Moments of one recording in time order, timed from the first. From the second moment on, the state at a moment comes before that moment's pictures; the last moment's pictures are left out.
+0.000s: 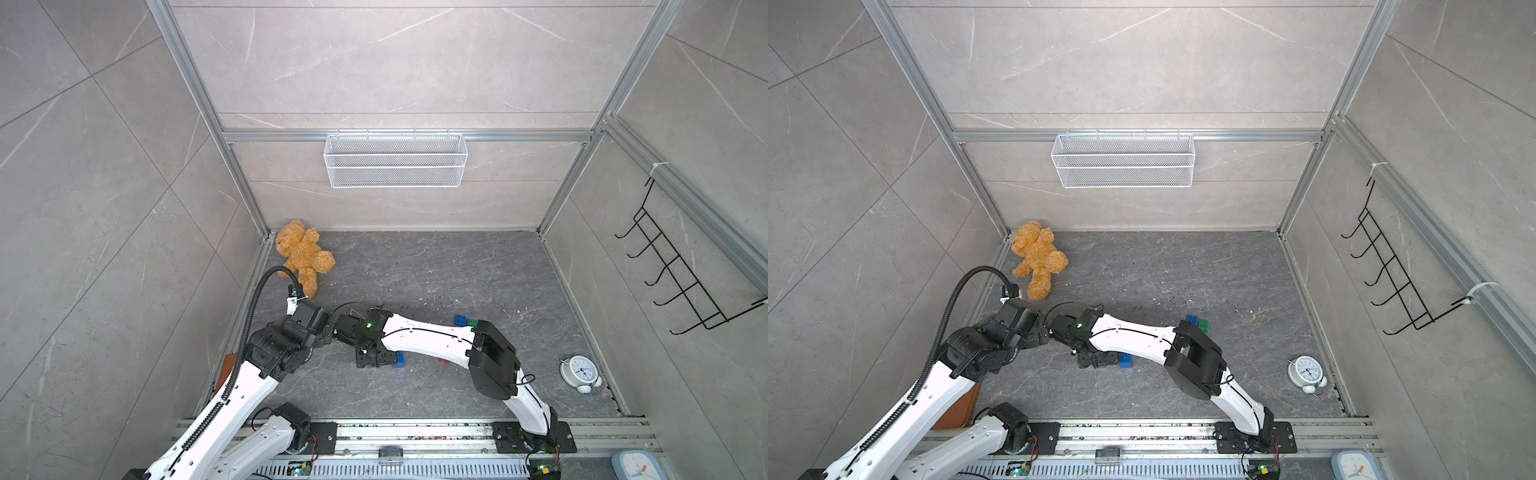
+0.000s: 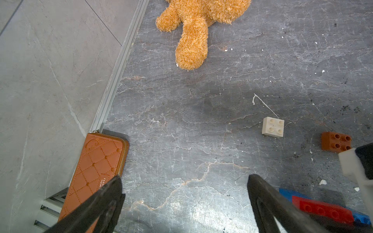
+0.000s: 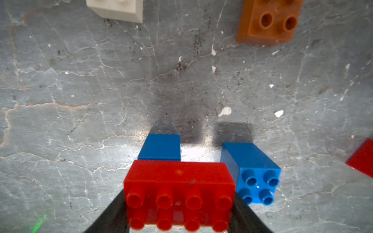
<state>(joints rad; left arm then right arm) -0.56 0.86 0.95 -1.14 -0.57 -0.54 1.18 2.23 1.90 -1.15 0.15 1.05</state>
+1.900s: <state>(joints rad) -0.56 0.85 0.95 -1.14 -0.57 -0.54 1.14 2.15 1.79 -1.07 0.10 0.92</state>
